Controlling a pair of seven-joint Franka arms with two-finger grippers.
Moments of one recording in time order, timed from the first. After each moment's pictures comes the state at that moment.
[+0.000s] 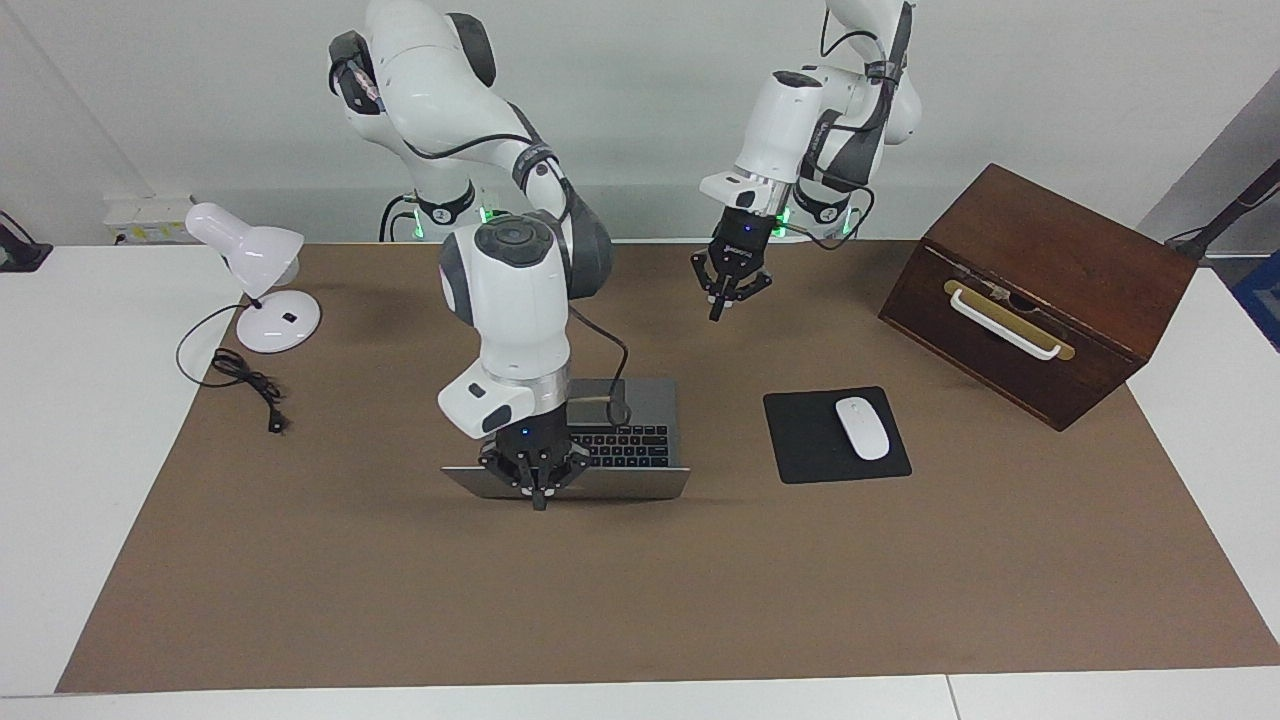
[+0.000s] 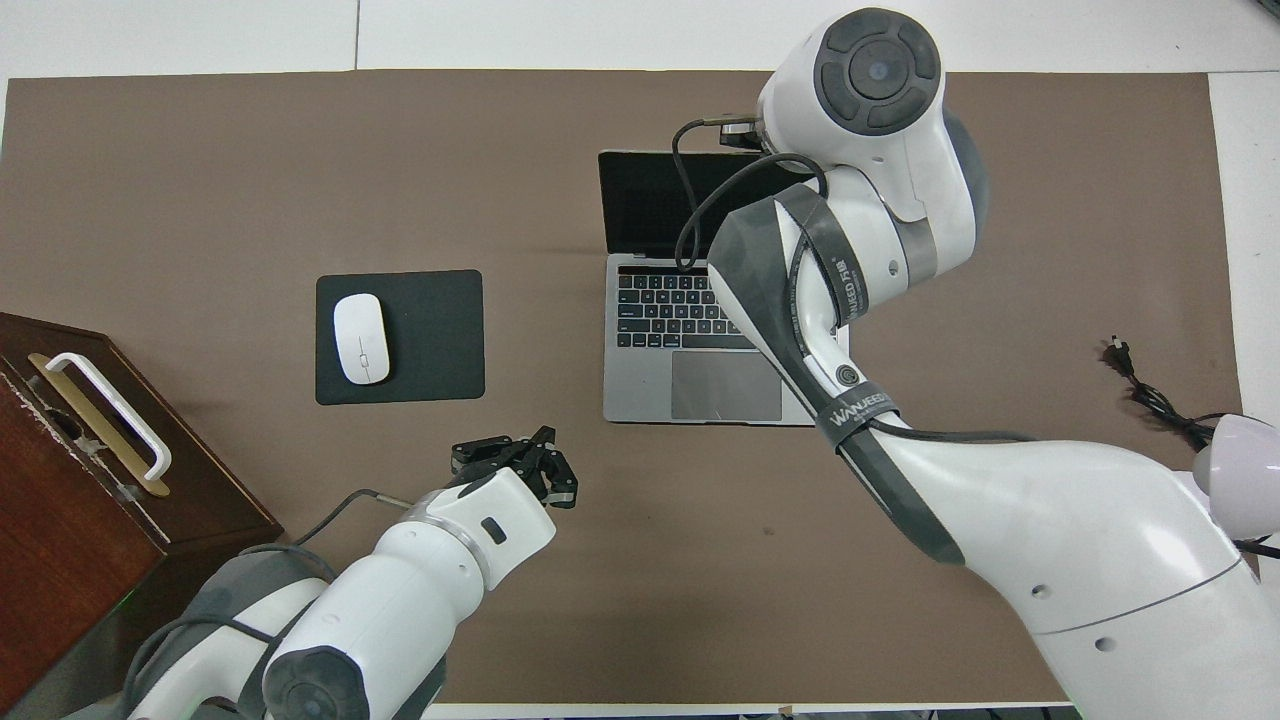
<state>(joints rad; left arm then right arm) -0.57 -0.23 -0.12 -2.61 0.01 2.96 -0.37 0.38 0.62 -0.02 -1.21 -0.16 2.11 0.50</state>
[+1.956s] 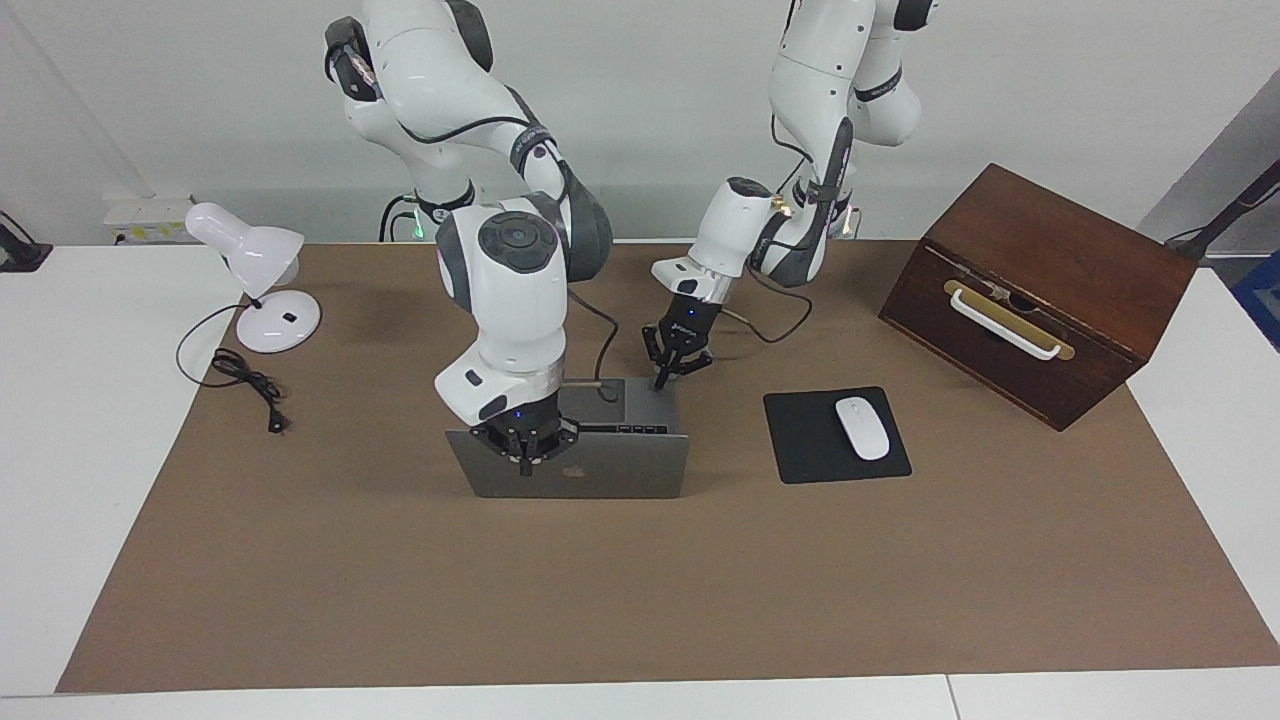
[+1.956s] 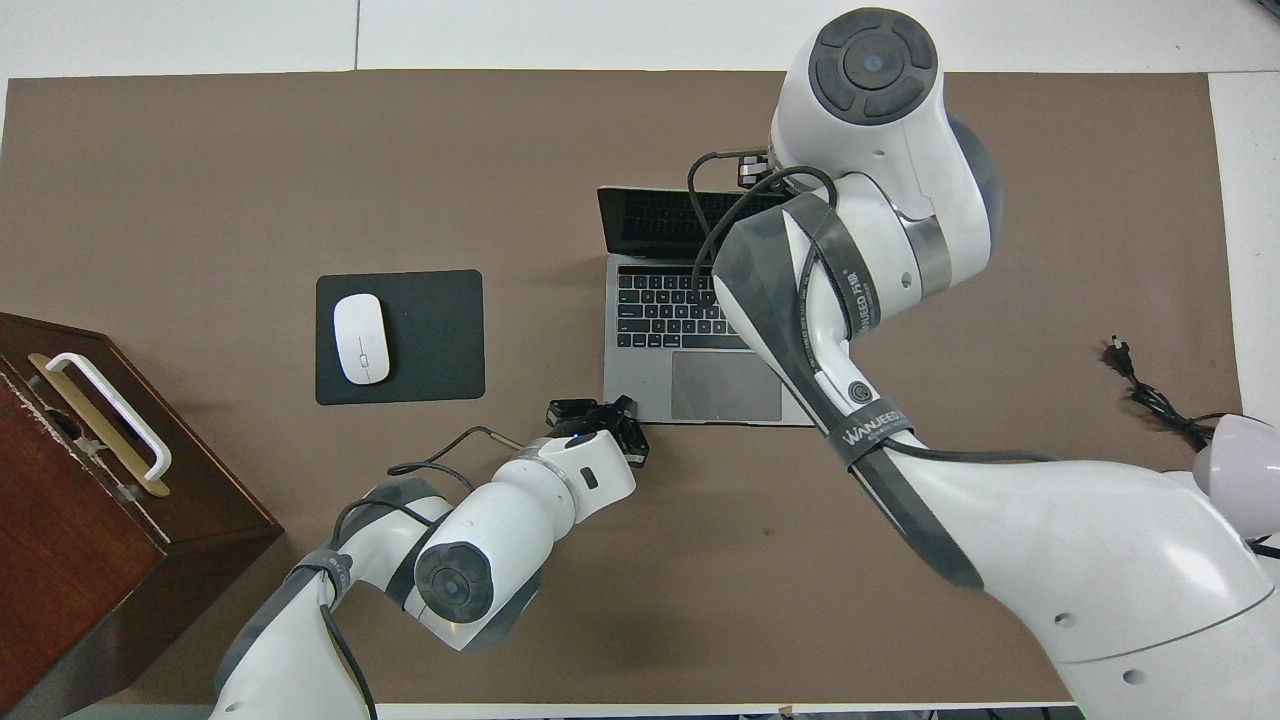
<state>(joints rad) -0.61 0.24 -0.11 -2.45 0.02 3.32 -0.22 0.38 0.56 -0.02 -1.25 -0.16 1.90 0.50</state>
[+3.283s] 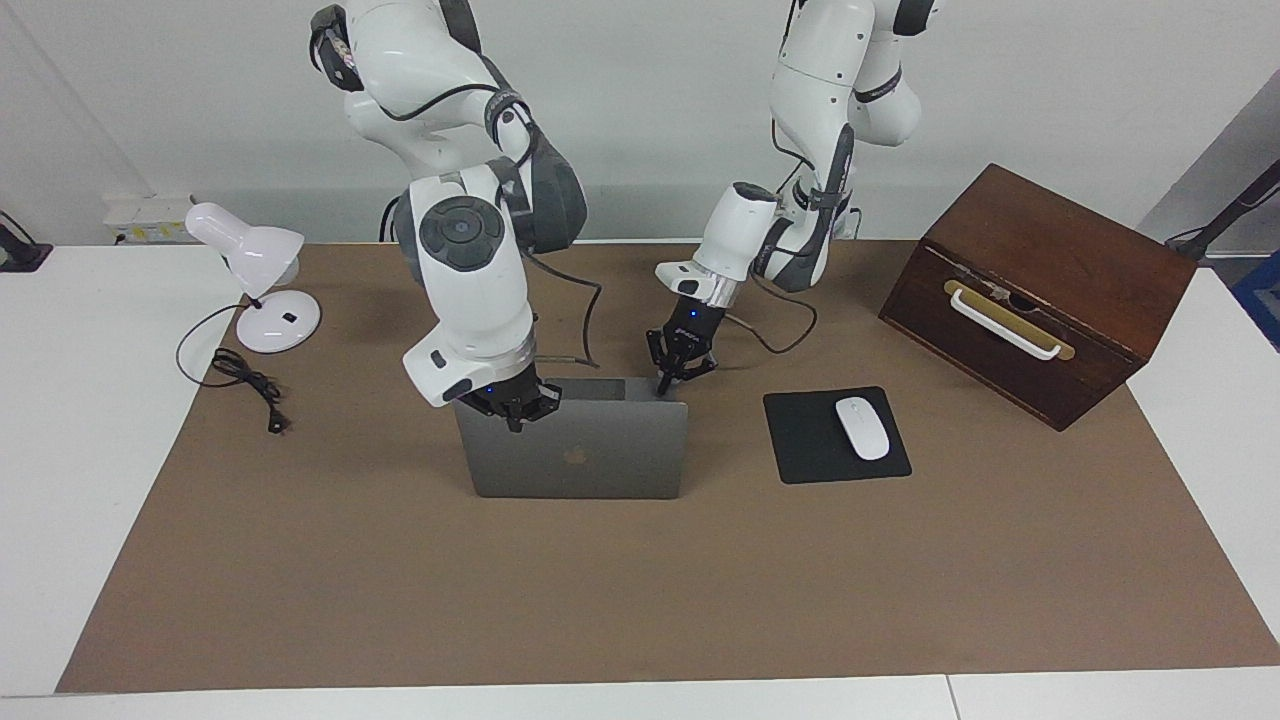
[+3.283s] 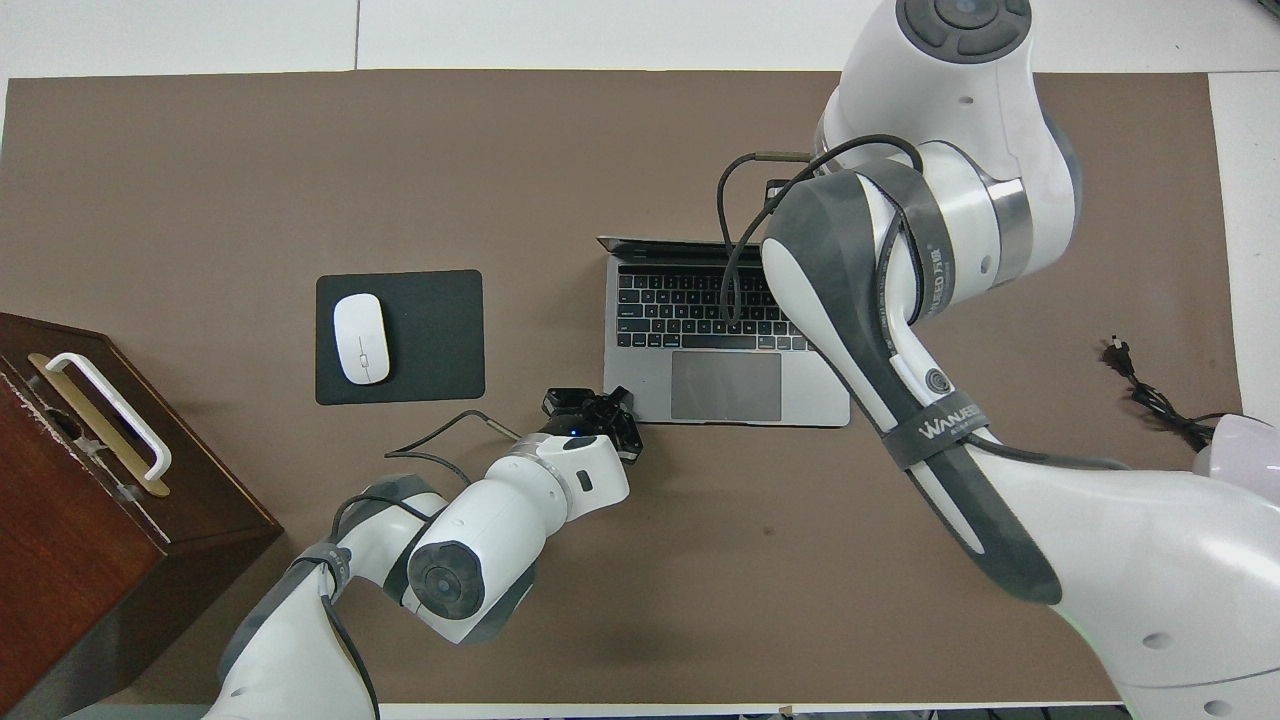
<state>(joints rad) -0.61 0.26 -0.09 -2.45 0.02 3.38 -0.11 0.32 0.51 0.00 -1.27 -0.02 1.75 0.50</state>
